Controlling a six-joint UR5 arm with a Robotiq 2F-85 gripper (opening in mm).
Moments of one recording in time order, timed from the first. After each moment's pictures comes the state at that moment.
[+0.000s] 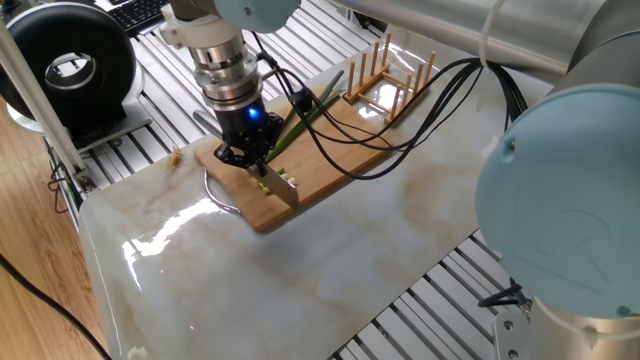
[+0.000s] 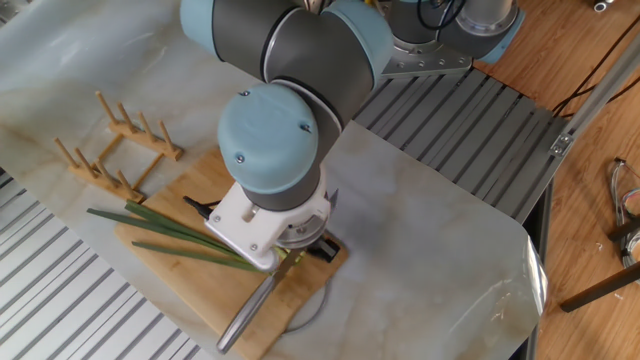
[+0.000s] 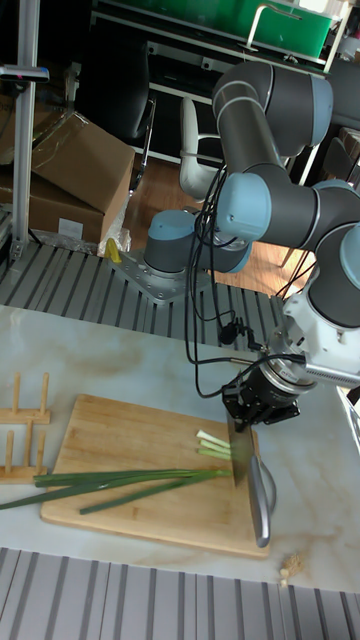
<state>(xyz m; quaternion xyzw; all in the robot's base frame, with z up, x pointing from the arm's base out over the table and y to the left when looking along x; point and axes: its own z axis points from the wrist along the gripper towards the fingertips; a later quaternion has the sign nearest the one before) 0.566 0.145 0.073 0.03 -0.99 0.03 0.09</state>
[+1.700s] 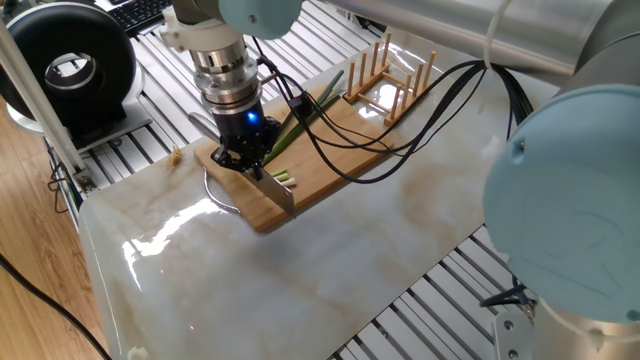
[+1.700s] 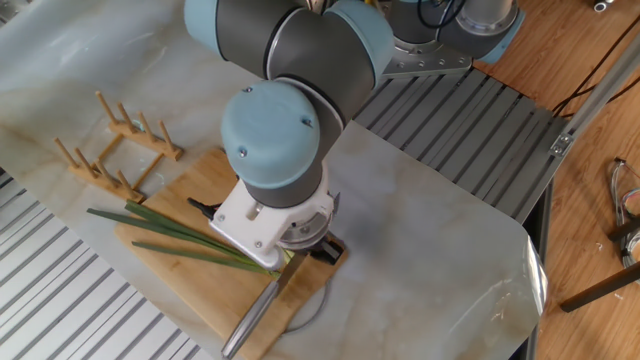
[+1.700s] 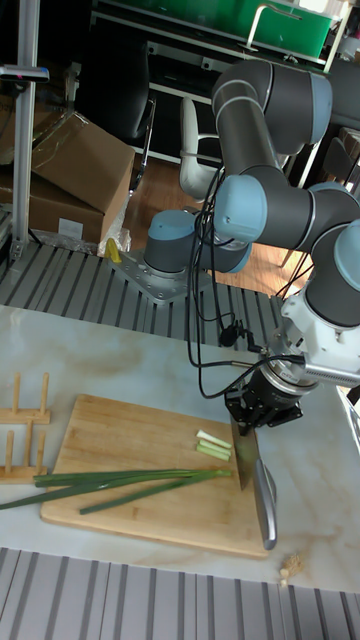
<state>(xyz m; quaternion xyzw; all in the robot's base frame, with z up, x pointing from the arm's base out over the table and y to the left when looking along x) 0.573 0.156 0.067 0.02 -1.00 0.01 0.07</state>
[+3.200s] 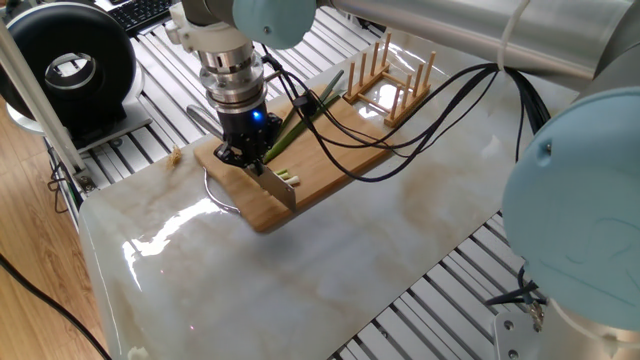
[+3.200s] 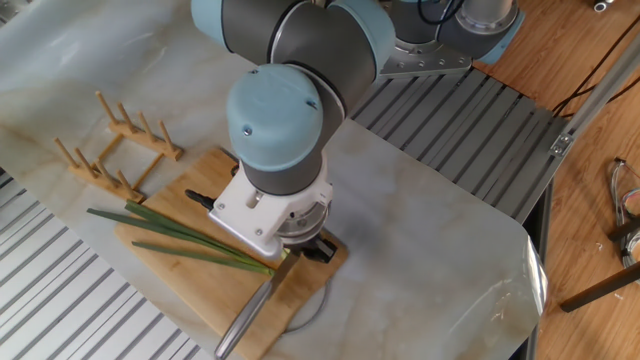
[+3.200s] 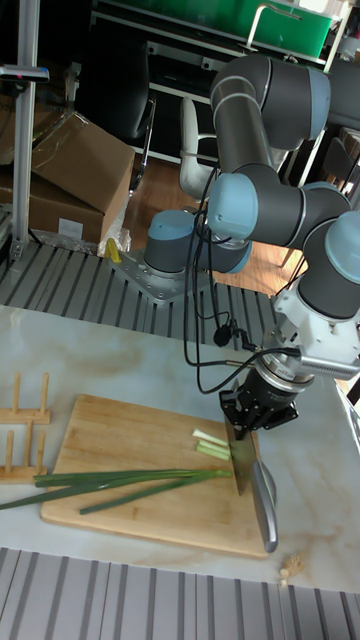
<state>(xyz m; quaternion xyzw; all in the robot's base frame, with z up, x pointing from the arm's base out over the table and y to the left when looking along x) 0.578 0.146 0.067 0.04 -1.00 0.02 0.05</state>
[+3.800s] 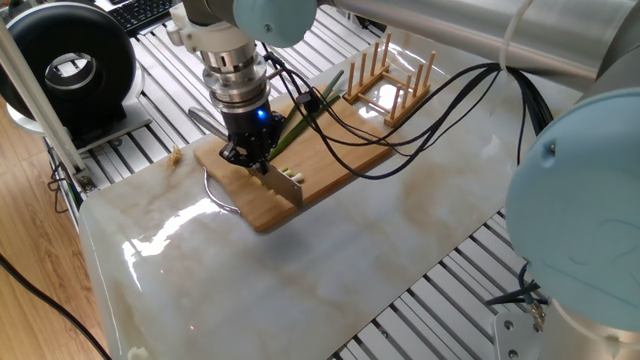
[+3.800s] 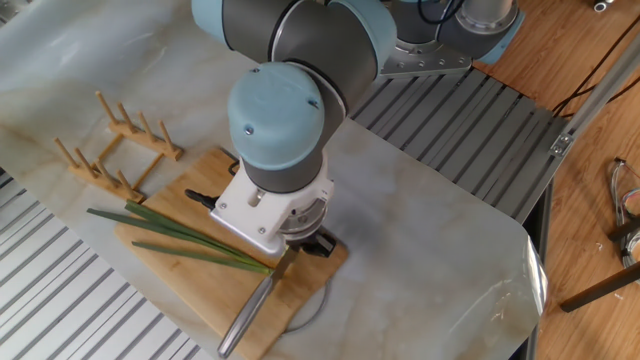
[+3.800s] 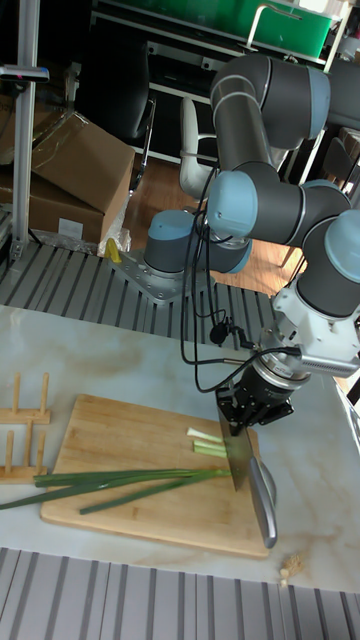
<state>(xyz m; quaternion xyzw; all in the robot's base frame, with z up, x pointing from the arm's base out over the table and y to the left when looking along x) 0.573 0.138 0.067 0.06 -1.00 0.03 0.05</state>
